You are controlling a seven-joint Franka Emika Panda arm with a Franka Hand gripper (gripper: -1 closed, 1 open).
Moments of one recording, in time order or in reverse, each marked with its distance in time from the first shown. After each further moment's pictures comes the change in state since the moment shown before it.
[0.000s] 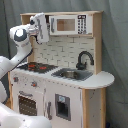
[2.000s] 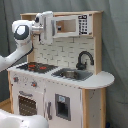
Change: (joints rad) arm 0.210 0.023 -0.112 -0.346 -0.005 -0.066 -0.087
